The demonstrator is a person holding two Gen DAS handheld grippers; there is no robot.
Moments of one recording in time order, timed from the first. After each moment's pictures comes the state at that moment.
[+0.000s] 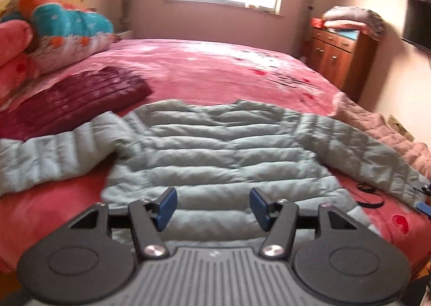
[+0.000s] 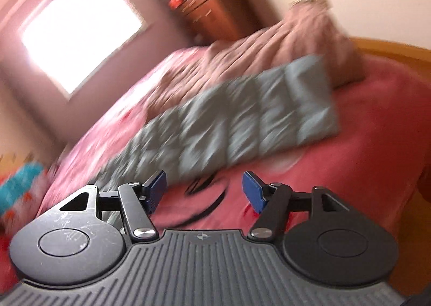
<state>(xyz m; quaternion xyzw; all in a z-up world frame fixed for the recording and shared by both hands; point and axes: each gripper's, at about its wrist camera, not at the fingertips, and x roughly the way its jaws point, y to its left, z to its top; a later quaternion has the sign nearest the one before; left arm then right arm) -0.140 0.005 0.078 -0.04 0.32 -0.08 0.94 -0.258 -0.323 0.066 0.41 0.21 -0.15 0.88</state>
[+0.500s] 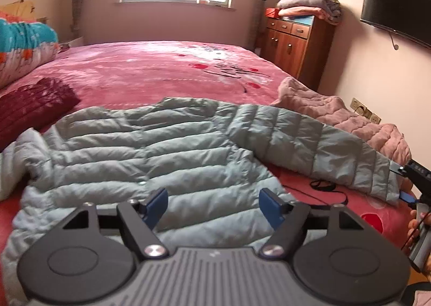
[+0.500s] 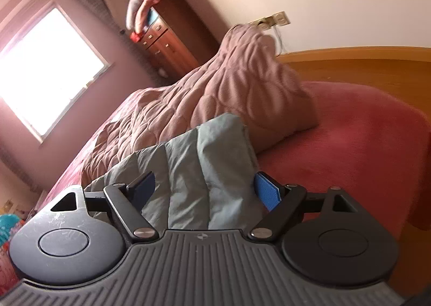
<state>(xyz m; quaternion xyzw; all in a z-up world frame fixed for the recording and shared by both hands) -0.109 -0.093 0.058 -0.01 0.31 -0.17 0.94 -0.230 -0.429 -0.001 0.43 0.17 -0.21 0.86</state>
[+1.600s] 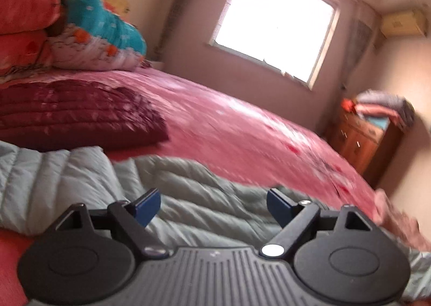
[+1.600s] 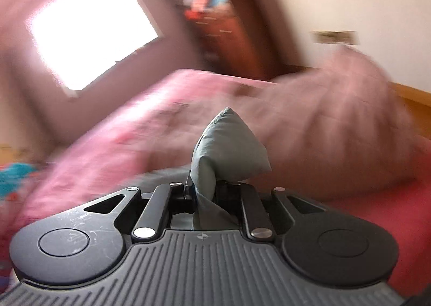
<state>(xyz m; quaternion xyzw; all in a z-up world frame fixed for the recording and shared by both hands) 0.009 0.061 0.025 -0.19 0.18 -0.02 0.97 -0.135 -0.366 0.091 0.34 0.19 -0.10 0.92</state>
